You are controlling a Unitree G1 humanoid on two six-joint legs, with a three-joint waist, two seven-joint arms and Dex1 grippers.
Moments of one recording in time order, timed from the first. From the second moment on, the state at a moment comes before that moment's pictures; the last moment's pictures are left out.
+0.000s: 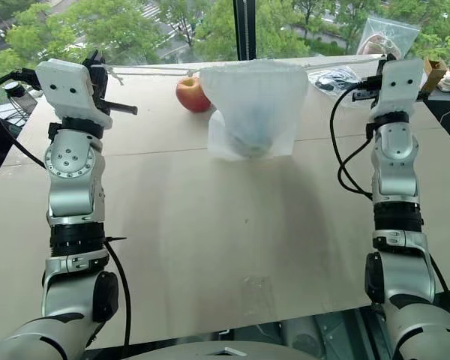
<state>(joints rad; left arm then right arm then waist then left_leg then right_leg) -0.60 0.43 0.26 0.05 0.01 -0.02 -0.13 -0.75 -0.41 -0.21 0.40 0.01 -0.14 -0.01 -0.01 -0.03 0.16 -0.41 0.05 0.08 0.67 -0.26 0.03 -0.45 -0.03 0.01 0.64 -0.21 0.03</state>
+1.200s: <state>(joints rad) -0.17 0.49 0.14 -0.29 -0.50 0.42 -0.53 -0.40 -0.57 -0.01 0.08 0.57 0.51 0.72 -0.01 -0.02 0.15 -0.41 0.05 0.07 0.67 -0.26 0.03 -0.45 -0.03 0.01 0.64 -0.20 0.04</state>
